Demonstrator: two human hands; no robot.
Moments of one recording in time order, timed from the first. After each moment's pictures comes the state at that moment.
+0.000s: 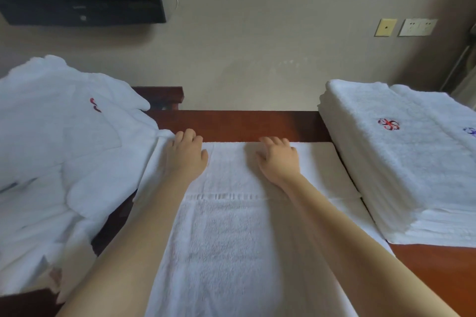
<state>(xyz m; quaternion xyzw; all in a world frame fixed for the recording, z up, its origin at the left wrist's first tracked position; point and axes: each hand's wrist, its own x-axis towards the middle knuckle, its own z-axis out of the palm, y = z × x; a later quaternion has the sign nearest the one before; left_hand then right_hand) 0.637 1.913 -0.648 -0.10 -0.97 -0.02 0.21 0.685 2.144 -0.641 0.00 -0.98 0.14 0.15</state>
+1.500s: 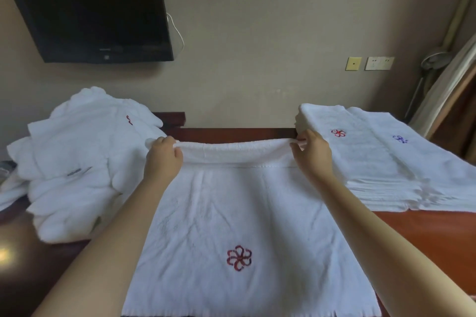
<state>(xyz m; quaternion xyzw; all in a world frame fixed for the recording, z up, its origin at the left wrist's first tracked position) 0.759 1.878 -0.563 -0.04 -0.93 -0.24 0.29 0.818 2.206 -0.553 -0.08 -0.88 0.31 0.34</state>
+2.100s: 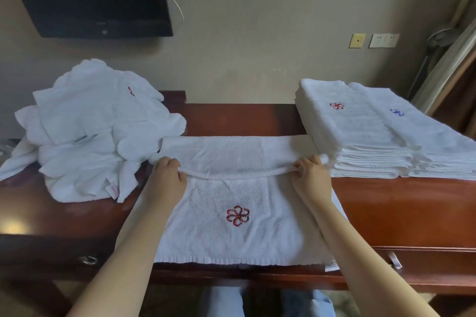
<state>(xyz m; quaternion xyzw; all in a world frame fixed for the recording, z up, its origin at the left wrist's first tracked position) 0.849 1.871 -0.649 -0.05 -0.95 -0.18 0.23 0.899 2.194 -0.645 -0.12 -0.92 0.26 0.25</state>
